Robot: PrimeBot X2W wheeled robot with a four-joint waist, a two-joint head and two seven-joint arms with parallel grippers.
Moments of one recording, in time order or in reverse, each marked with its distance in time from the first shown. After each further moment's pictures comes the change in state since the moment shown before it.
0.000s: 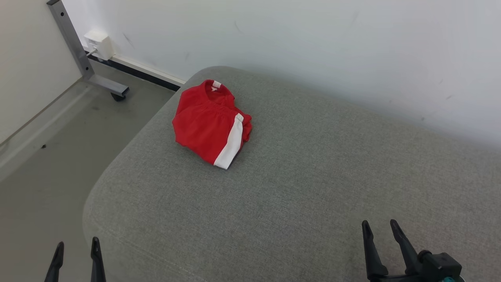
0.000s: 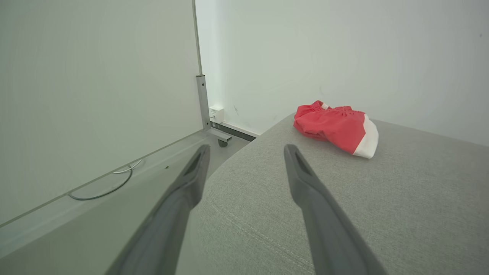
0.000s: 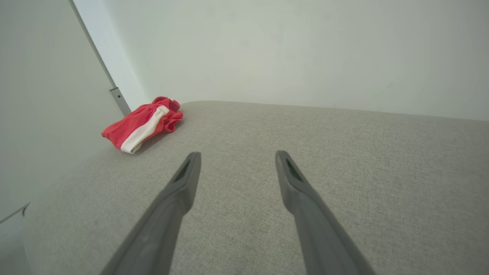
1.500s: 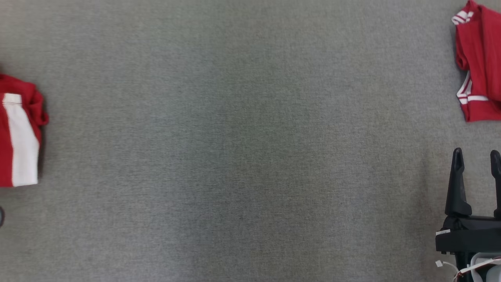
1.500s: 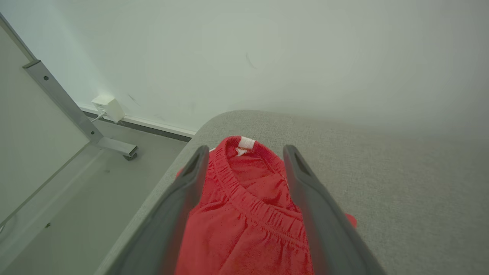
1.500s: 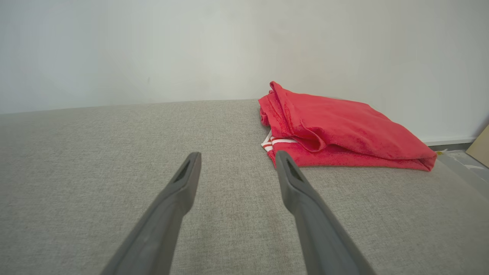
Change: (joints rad) left arm -0.966 0.407 0.017 0.691 -0.232 -0.034 0.258; right arm -0.110 -0.042 -0.279 -0.280 -0.093 0.000 0.063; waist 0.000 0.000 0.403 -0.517
